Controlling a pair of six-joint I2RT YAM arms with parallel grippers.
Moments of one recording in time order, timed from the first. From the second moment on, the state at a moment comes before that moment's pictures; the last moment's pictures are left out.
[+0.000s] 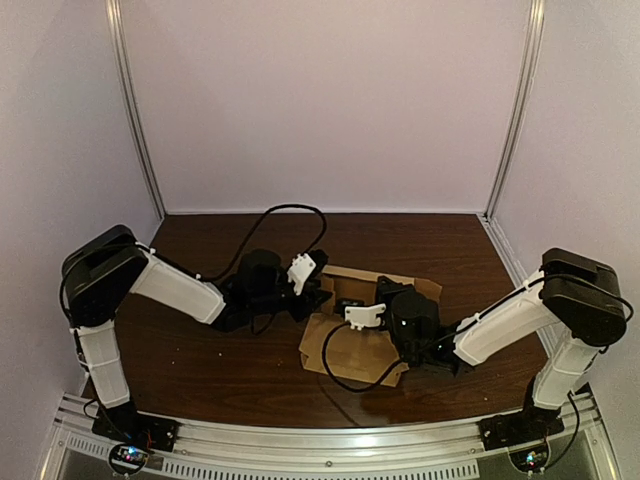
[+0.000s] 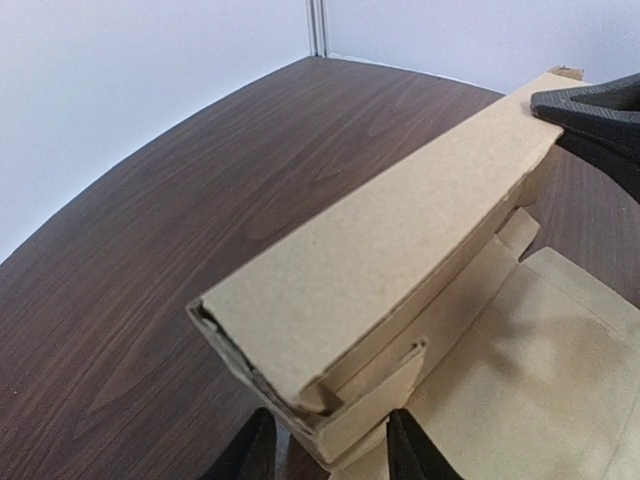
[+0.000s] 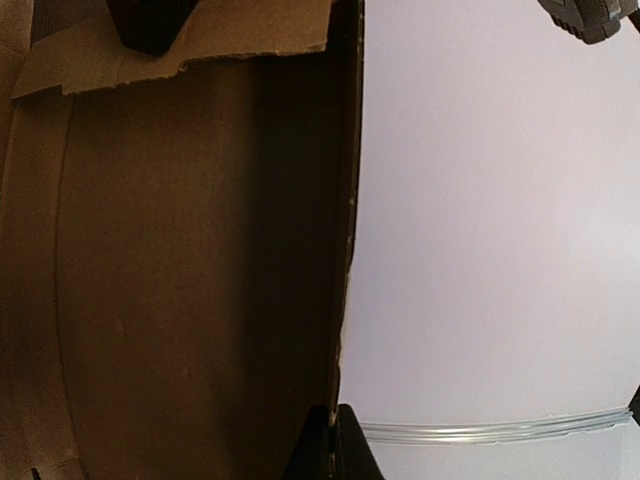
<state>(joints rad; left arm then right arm) -0.85 1.89 0.89 0.62 0.13 -0.03 1.08 1.72 0.61 0.92 0.77 -1.41</state>
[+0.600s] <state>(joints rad) -0.87 2.02 1.00 0.71 -0.04 0.01 1.08 1.72 0.63 0.87 0.81 -1.38</state>
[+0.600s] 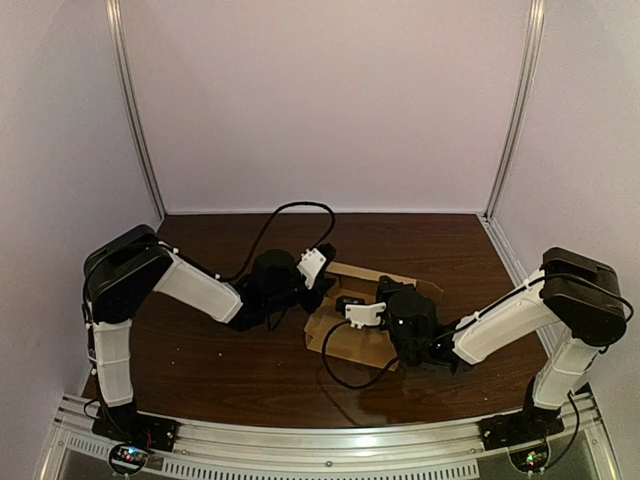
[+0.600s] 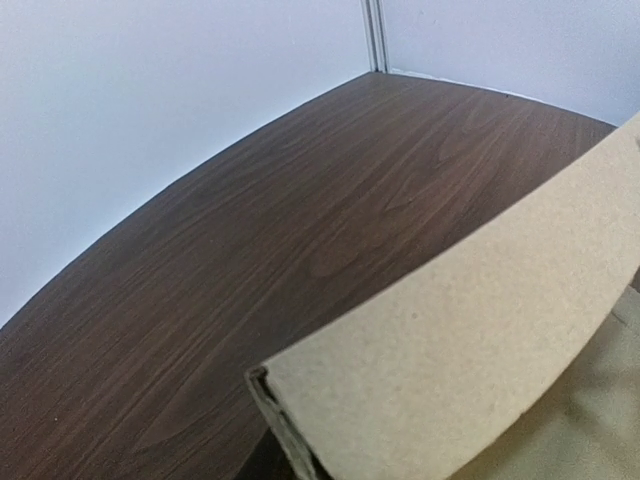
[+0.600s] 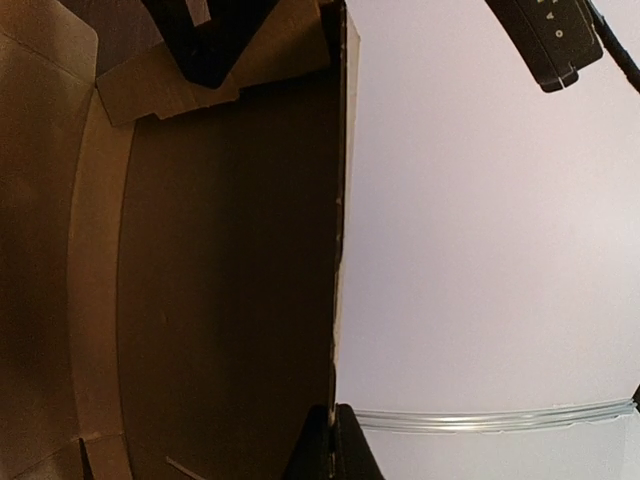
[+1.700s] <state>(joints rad) -0.90 1.86 1.03 0.40 -0.02 -0.01 0.70 1.36 1.25 -0.89 -0.35 -0.46</state>
